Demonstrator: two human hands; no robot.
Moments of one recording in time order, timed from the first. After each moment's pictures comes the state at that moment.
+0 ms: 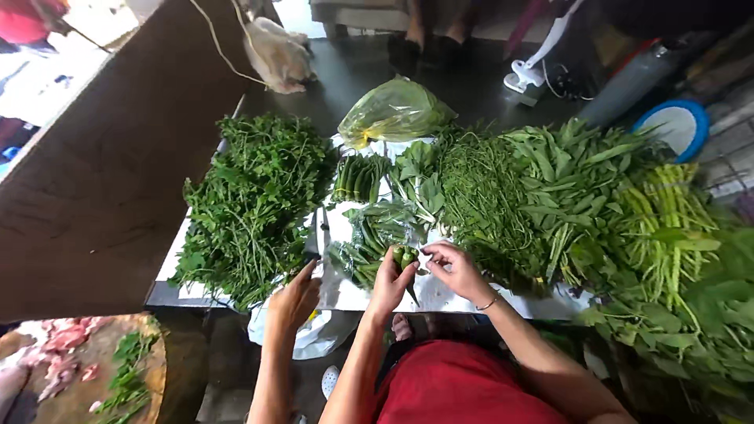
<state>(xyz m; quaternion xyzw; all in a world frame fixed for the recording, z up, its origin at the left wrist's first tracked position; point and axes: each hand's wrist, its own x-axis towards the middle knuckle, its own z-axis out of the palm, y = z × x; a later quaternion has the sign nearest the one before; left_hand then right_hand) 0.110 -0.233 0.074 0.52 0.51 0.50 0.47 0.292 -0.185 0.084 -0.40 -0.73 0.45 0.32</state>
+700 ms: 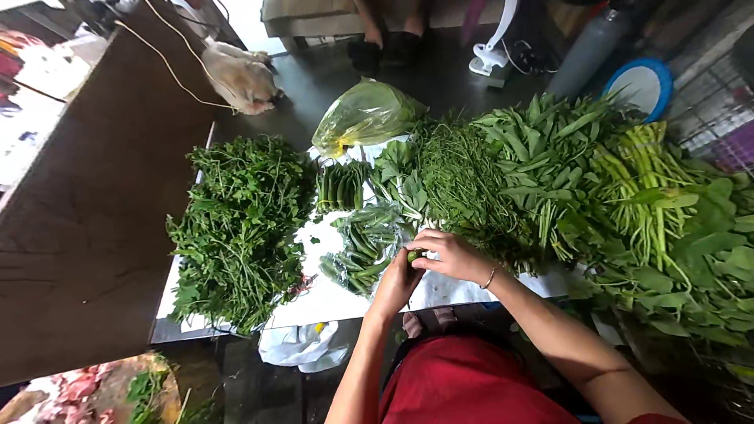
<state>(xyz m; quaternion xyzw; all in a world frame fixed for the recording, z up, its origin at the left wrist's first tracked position) 0.117 -0.221 0.078 0.70 0.56 0.26 0.36 0.305 -0.161 0.111 -0.33 -0.83 0.38 0.22</state>
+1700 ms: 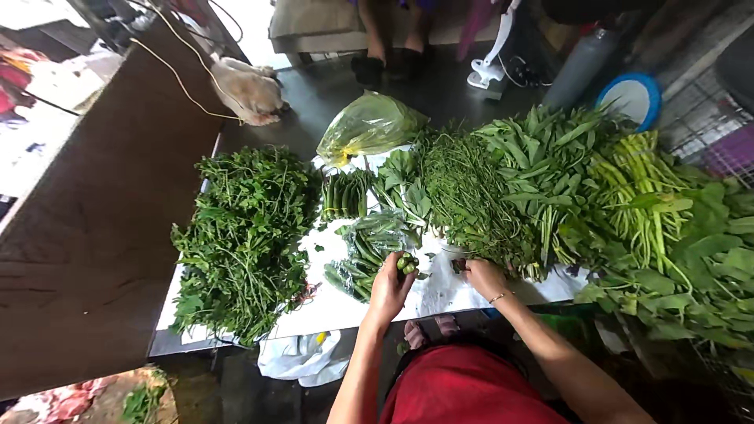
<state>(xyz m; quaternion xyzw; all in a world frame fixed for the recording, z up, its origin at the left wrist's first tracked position) 0.094 -0.225 0.087 0.69 0.55 0.34 0.32 0.342 -0.187 0.011 -0.68 -0.66 0.32 -0.09</state>
